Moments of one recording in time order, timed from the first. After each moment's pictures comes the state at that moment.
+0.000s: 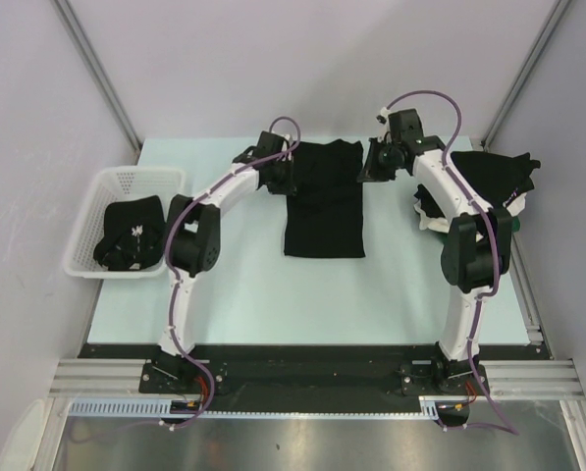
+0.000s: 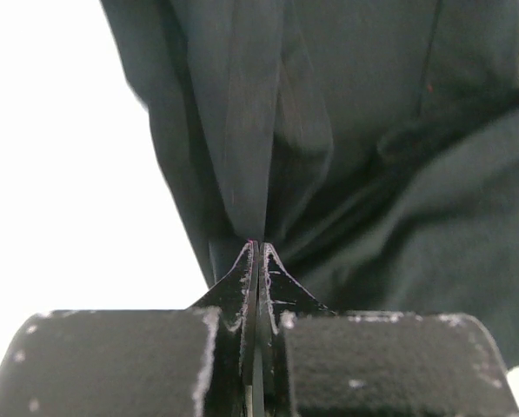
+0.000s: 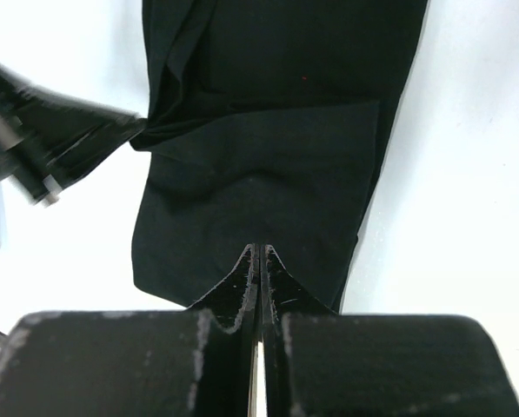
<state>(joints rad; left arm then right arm) -0.40 2.31 1.95 -0.50 0.16 -0.36 0.23 1.99 1.83 -0.68 -0.30 0.34</state>
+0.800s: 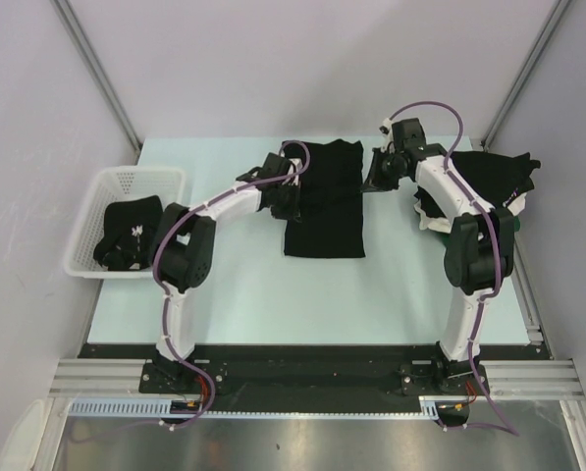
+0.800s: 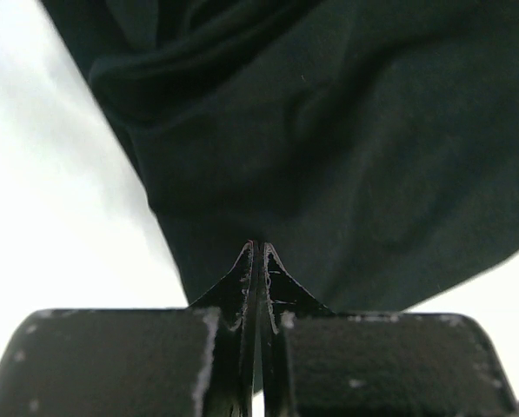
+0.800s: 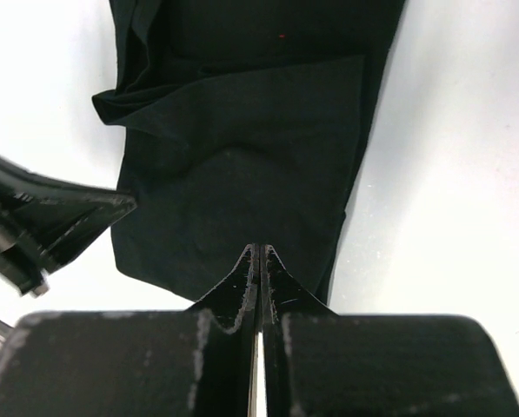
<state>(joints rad) -0.48 2.07 1.57 -0.45 0.19 -0.35 0.21 1.97 1.72 -0.65 -0.32 0.34</state>
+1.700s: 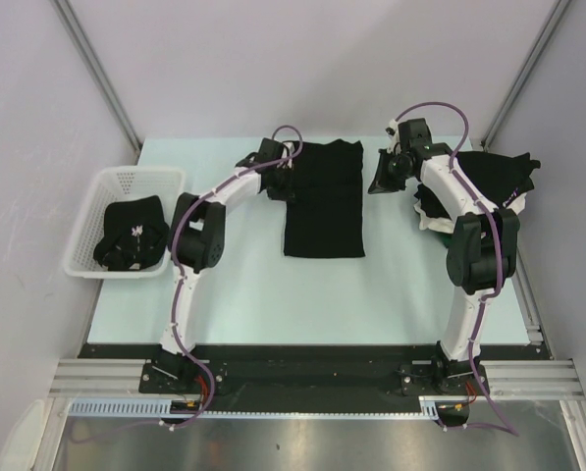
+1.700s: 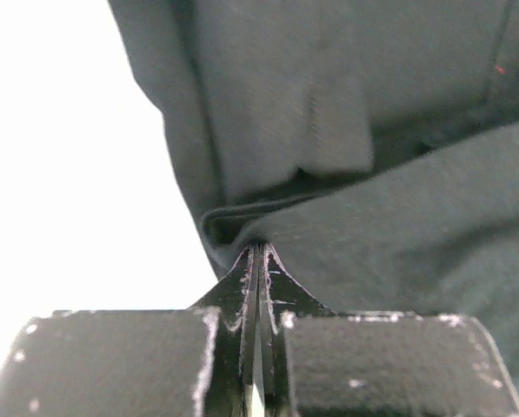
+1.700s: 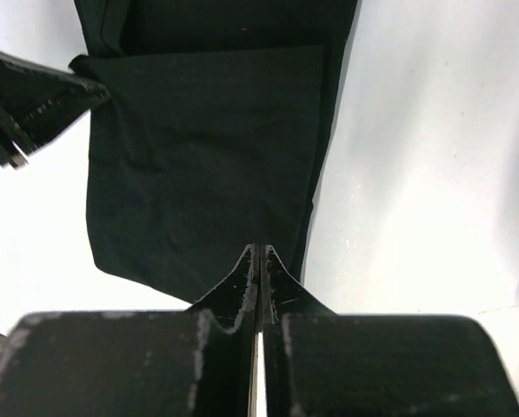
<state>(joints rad) -0.40 2.36 1.92 -0.47 0.18 -0.30 0.17 1.97 1.72 -0.69 -0.31 0.30</state>
